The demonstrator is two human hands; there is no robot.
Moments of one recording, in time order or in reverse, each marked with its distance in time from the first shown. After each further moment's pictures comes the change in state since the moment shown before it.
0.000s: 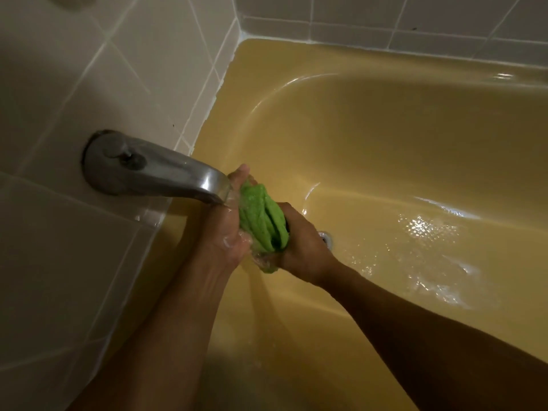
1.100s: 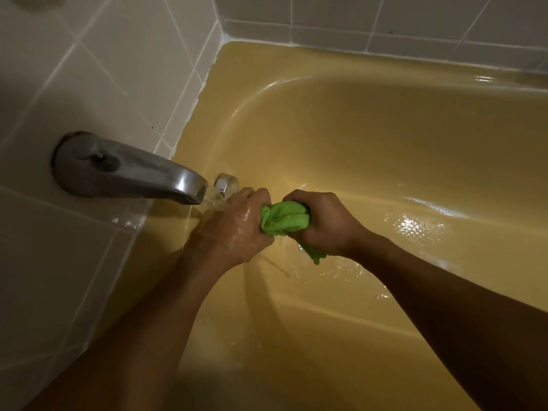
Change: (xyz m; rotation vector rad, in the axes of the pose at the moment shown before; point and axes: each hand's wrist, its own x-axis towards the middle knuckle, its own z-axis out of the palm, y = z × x) left_hand 0.013 -0.022 -0.012 1.686 -0.205 0.645; right_hand 0.001 -0.020 -0.081 -0.271 -0.037 -0.020
